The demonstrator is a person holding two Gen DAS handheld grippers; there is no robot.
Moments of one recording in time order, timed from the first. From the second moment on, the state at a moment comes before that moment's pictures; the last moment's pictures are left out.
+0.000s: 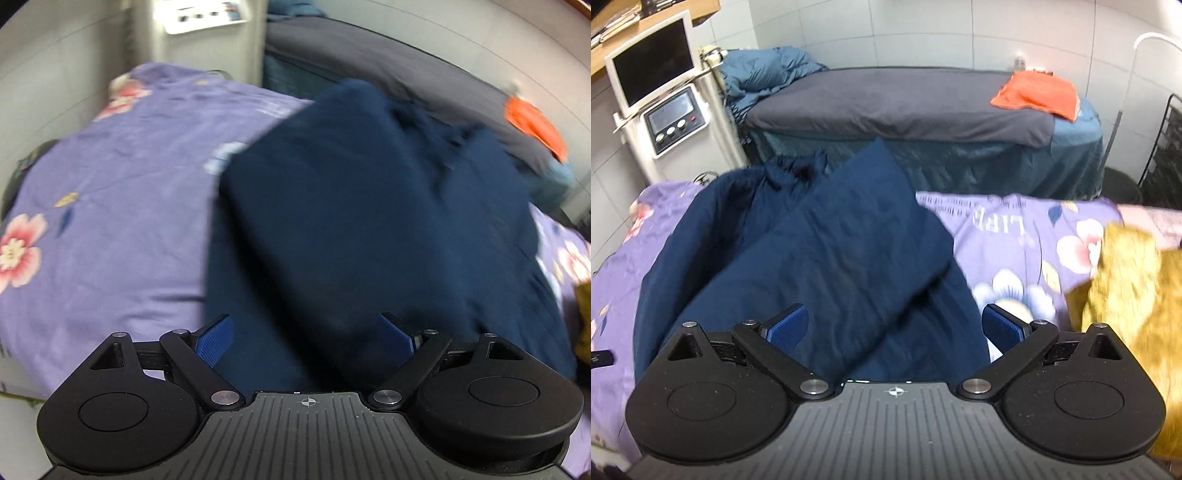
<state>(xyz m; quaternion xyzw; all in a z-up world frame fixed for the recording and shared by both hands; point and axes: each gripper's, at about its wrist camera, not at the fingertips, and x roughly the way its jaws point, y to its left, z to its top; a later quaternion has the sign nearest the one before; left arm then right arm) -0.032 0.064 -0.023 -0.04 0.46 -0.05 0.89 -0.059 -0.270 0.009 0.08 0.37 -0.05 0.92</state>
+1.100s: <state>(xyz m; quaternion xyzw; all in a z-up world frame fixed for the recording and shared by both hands) -0.083 -0.056 -0.087 0.18 0.50 -0.17 0.83 -0.129 -0.231 -0.043 0.05 0.45 0.02 0.89</state>
